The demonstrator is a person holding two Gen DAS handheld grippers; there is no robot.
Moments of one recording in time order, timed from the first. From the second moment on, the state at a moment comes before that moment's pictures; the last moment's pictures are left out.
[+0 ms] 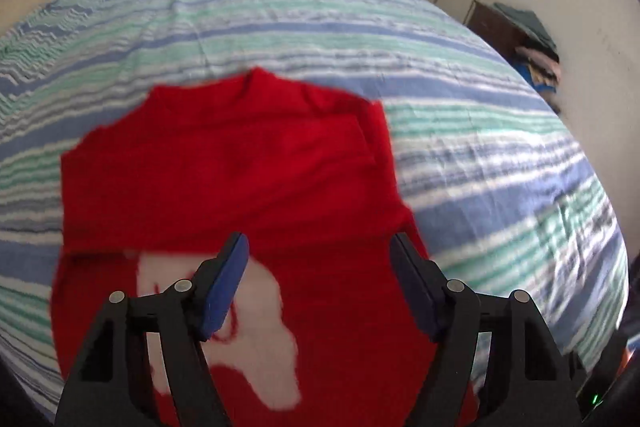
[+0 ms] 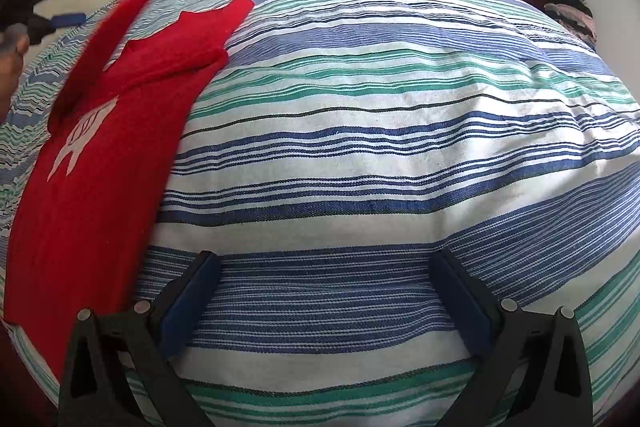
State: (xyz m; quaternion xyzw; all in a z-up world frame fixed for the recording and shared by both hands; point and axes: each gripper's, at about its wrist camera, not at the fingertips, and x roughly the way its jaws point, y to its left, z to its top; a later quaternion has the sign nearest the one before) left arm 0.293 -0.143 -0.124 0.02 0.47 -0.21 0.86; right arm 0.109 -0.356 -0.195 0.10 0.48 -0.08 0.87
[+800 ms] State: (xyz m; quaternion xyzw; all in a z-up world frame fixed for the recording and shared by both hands) left arm 0.371 0.044 -0.173 0.10 0.50 -0.03 0.86; right arm 0.112 -0.354 -0.197 0.09 0.48 -0.08 0.87
